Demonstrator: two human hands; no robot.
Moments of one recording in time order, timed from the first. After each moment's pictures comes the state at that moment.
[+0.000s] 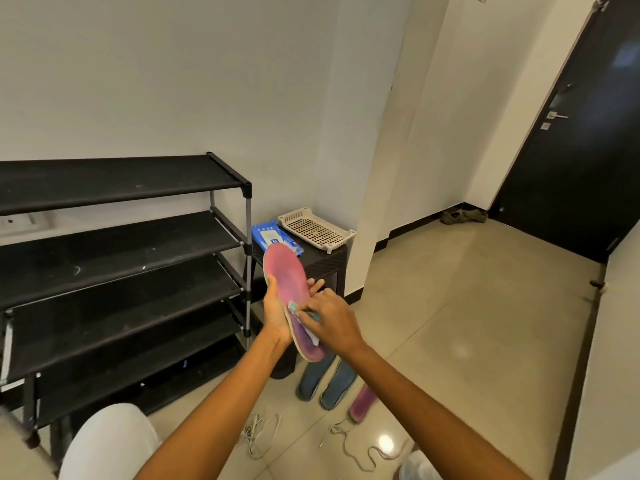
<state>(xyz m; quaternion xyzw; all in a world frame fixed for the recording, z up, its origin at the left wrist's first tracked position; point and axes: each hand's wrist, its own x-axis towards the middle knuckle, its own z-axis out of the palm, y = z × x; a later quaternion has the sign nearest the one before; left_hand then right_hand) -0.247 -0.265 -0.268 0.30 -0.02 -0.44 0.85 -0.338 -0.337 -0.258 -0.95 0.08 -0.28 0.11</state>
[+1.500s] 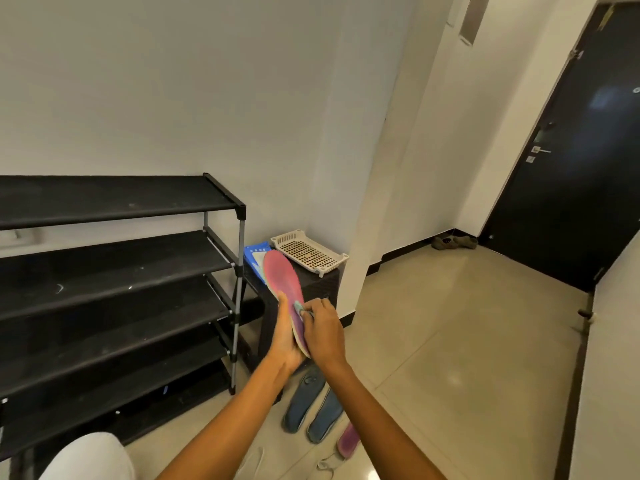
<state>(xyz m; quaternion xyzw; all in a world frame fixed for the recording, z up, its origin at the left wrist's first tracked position) -0.260 -0.291 -0.260 0.36 -0.06 -0.44 0.82 -0.316 -0.337 -0.238 -0.90 0.25 -0.28 0.23</state>
